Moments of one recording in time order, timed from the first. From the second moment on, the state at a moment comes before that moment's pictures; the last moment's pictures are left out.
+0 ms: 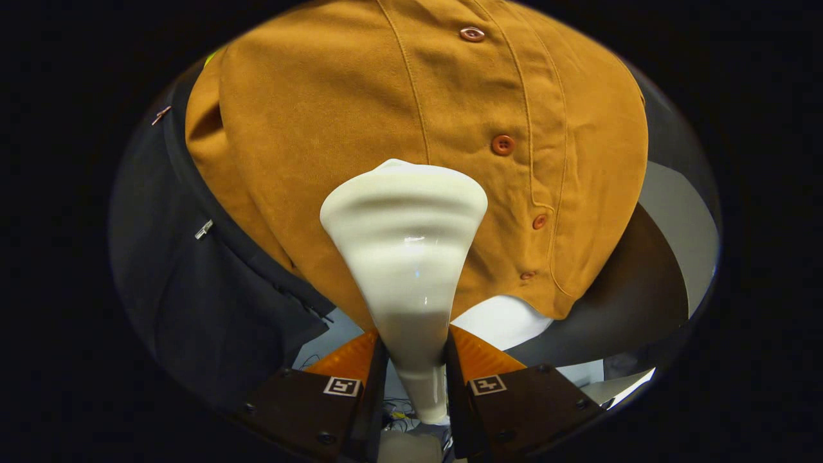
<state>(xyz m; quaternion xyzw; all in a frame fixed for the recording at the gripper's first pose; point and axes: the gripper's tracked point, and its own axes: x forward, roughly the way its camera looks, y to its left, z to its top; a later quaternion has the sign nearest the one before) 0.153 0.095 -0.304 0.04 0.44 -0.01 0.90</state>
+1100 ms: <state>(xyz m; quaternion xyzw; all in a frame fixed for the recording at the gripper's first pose) 0.164 -0.007 -0.053 0.01 0.13 -0.03 0.99</state>
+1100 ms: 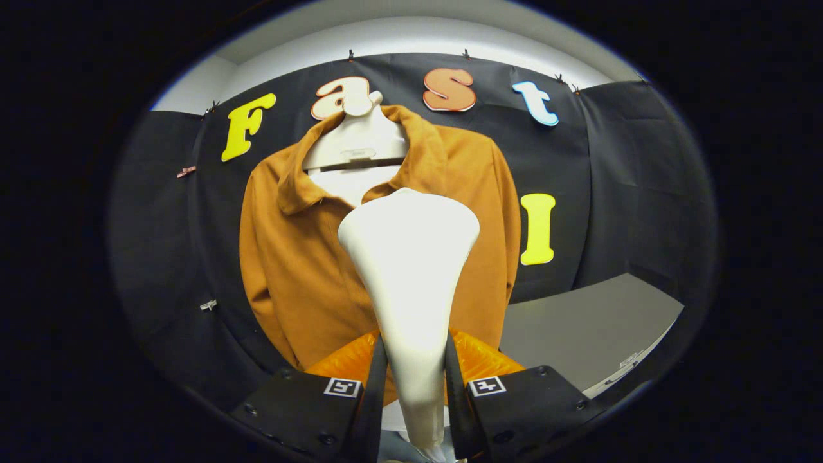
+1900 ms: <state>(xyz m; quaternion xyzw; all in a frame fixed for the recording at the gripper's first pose) 0.125 -0.076 0.020 0.01 -0.01 -0.03 1.00</state>
